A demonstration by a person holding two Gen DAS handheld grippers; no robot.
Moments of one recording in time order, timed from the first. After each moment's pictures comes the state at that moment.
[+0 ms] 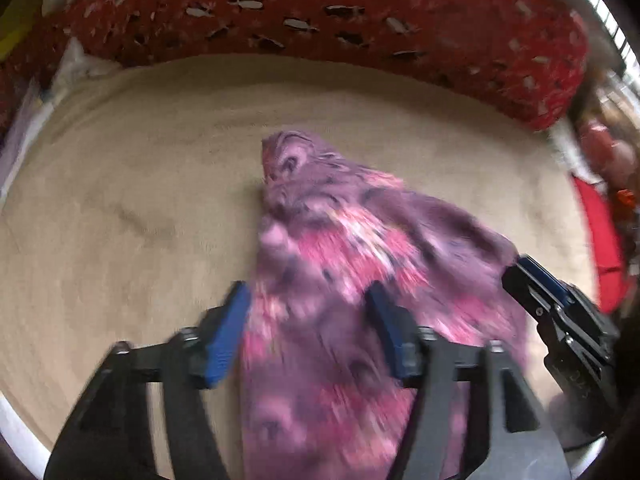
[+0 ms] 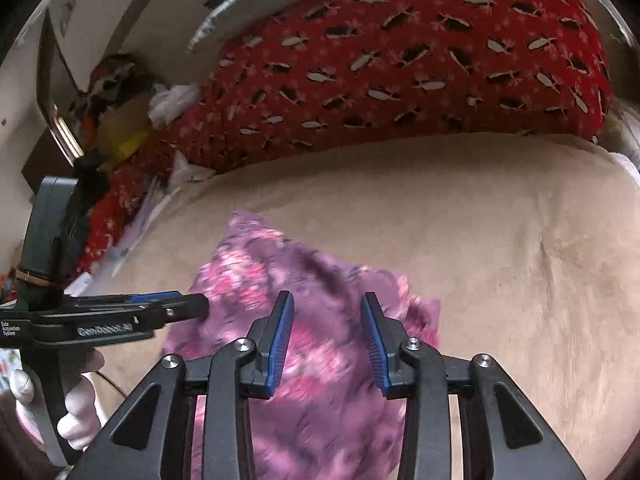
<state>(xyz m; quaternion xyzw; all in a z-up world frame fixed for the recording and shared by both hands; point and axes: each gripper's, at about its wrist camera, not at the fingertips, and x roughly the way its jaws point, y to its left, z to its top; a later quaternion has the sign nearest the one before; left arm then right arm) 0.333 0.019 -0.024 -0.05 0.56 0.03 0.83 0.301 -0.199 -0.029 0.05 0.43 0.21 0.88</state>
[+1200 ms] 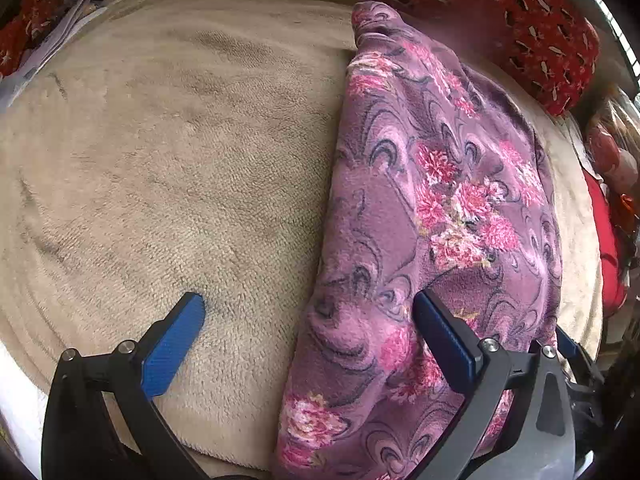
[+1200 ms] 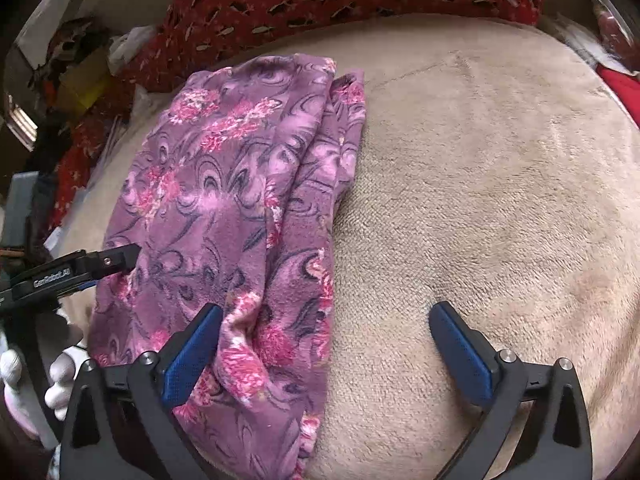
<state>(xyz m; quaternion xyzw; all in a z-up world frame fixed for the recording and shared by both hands) 0.197 0.069 -0.061 -0.13 0.58 0.05 0.80 0.174 -0.232 -0.076 0.06 0.51 0.16 0.84</state>
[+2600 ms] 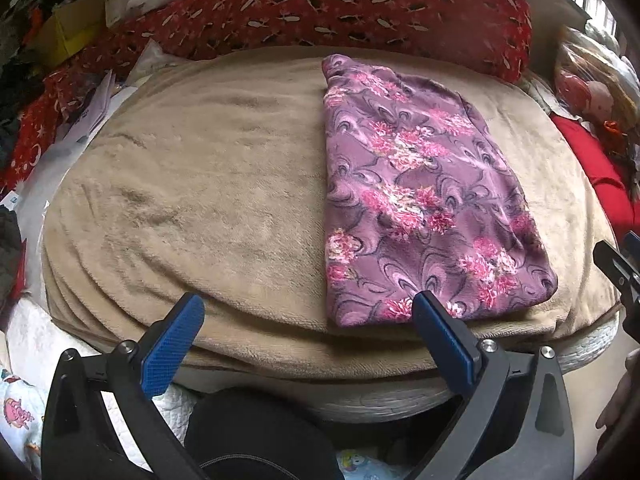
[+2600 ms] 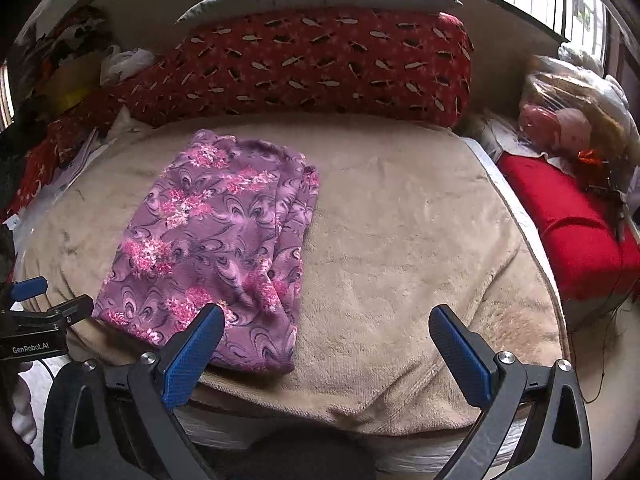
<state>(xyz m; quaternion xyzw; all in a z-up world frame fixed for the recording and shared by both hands) 0.078 0.050 0.004 0.00 0.50 0.06 0.86 0.062 -0.233 0.021 -0.05 0.40 0.05 0.91</state>
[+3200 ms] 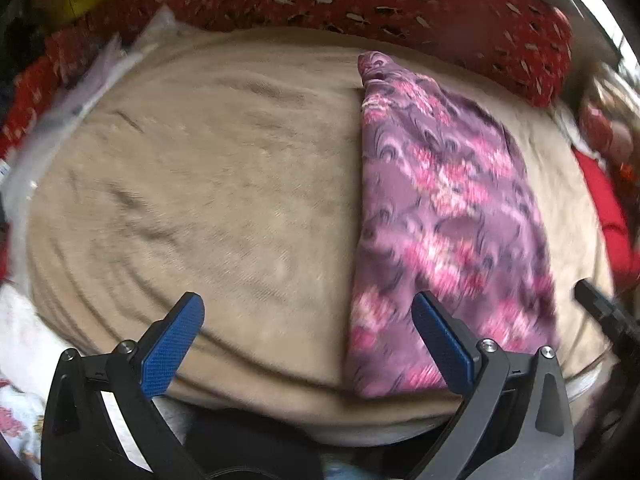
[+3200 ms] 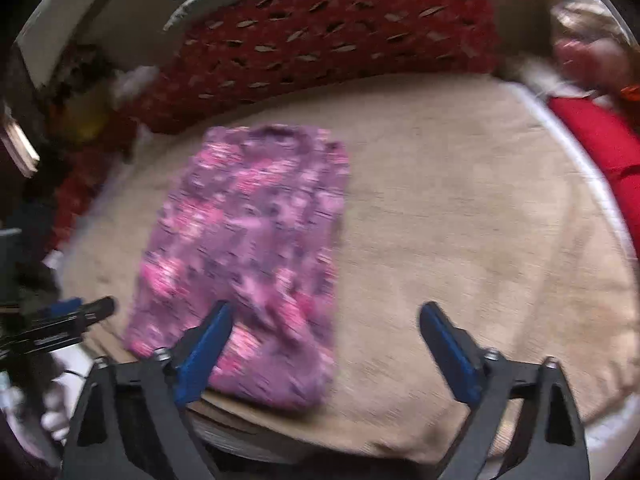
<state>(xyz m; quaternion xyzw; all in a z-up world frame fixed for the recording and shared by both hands) 0.133 0.080 -0.006 -0.08 0.54 0.07 0.83 0.125 -0.239 -0.013 0.09 0.46 0.17 0.87</state>
